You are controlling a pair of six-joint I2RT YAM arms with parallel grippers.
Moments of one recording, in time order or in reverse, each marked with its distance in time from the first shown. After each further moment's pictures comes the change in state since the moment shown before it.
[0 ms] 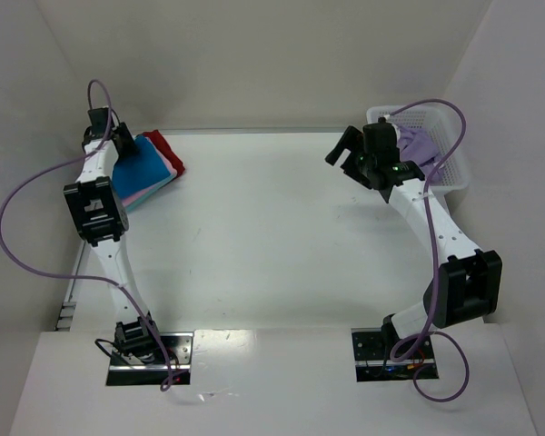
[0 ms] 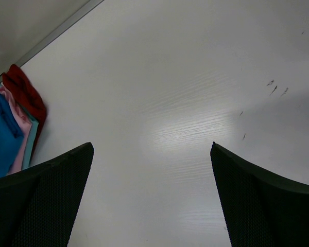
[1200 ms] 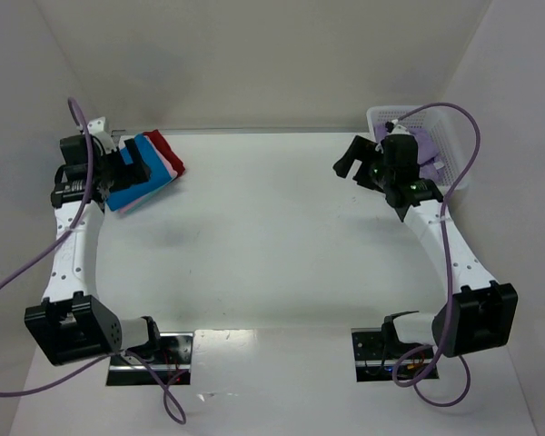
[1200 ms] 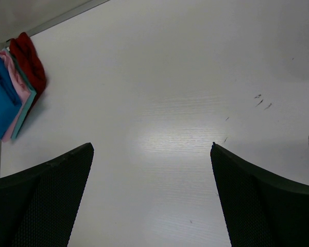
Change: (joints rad) left arm -0.063 -1.139 -0.872 -0.082 0.187 0.061; right arm -0.073 -0.172 -0.142 0.074 -0.151 -0.210
